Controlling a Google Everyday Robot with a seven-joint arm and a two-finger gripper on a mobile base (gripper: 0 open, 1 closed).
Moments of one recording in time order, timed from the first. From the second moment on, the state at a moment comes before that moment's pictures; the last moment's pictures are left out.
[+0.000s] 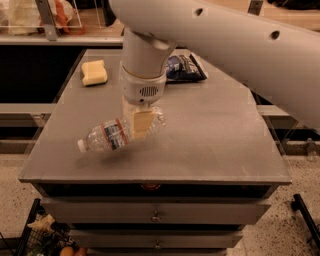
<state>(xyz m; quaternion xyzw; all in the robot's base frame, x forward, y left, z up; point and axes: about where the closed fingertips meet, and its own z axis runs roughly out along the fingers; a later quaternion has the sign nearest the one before) 0.492 0.045 0.877 -0.81 0.58 0.06 0.09</state>
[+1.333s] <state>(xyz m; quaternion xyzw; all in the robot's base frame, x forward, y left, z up) 0.530 0.018 0.914 -0.79 0.60 0.03 0.14</state>
